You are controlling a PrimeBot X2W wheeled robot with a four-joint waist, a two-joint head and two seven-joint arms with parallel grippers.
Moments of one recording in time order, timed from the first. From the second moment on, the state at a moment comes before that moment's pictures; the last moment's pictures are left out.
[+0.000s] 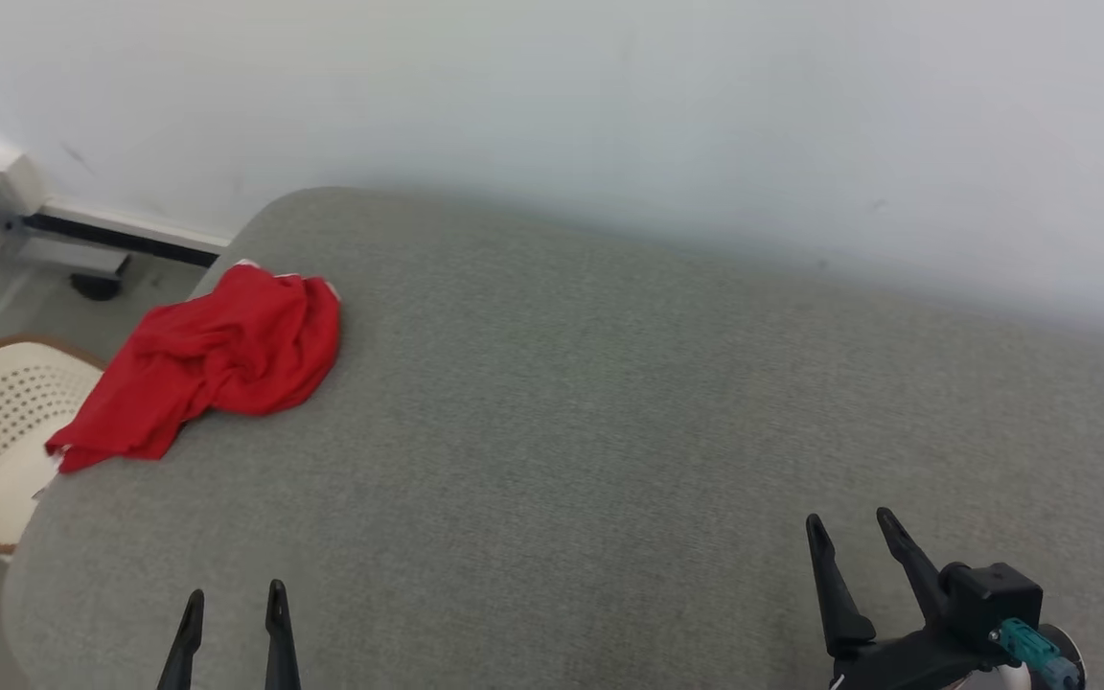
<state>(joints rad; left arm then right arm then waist) 0.10 0.05 0.00 0.09 -0.18 -0.04 -0.26 -0.02 -0.05 0.04 0.16 0.15 0.13 -0.05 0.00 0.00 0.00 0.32</state>
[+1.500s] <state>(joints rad) -0.77 0.11 0.02 0.91 -0.38 -0.07 0.00 -0.04 -0.11 0.16 -0.15 0.04 0.13 0.18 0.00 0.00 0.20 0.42</state>
